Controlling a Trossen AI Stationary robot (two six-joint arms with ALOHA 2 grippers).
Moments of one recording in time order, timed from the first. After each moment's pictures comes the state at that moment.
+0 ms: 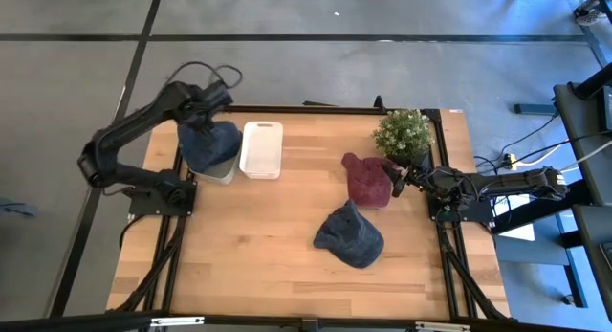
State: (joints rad) left arm 0.72 1.21 1.24 -1.46 -0.46 -0.09; right arm 0.04 0.27 0.01 0.08 0.64 0.31
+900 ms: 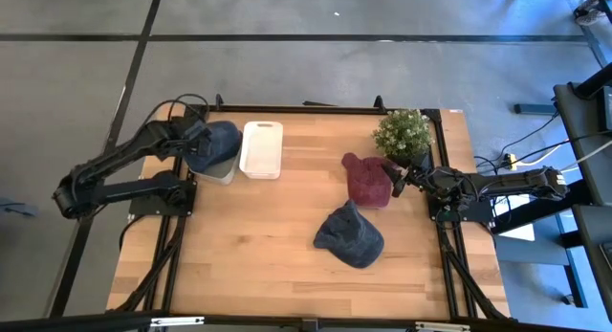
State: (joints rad) left arm 0.72 0.81 0.73 -1.32 -0.53 -0.78; right arm 0.04 0.27 0.01 0.08 0.64 0.31
